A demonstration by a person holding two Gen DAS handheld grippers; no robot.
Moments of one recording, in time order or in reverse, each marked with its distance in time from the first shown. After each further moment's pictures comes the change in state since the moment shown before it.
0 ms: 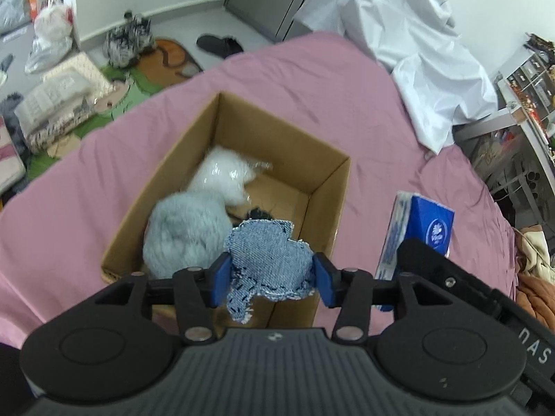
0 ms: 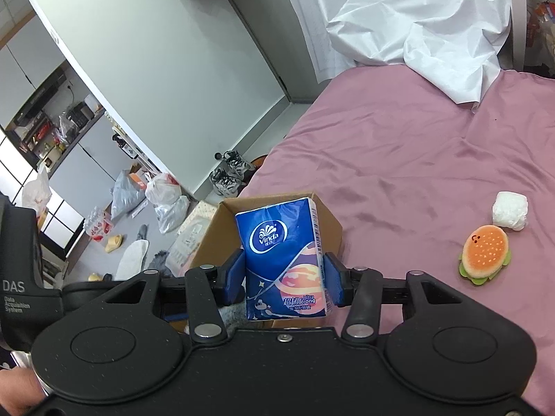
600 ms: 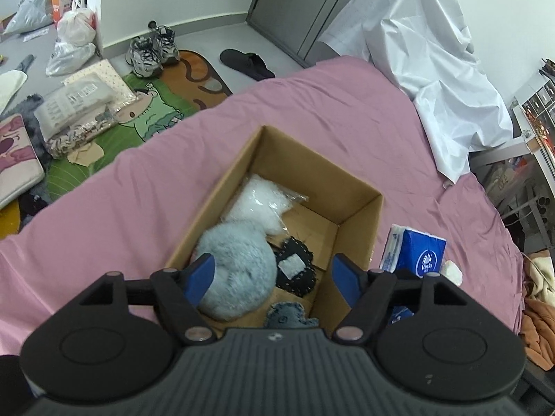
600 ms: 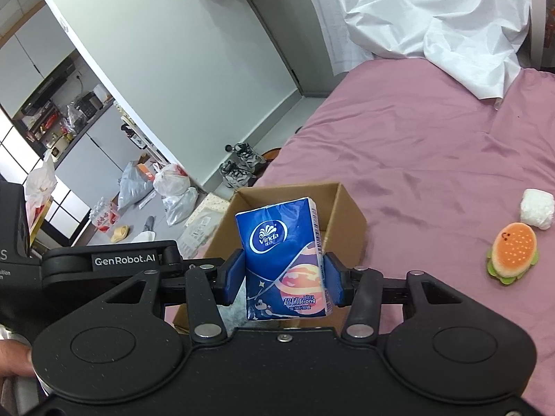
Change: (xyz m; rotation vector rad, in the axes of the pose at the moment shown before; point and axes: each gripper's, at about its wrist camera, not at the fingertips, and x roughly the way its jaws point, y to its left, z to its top) left arm -0.020 0.025 0.020 -0.036 -0.070 0.044; right arm 0.021 0.014 -0.005 -0.028 0.014 0.038
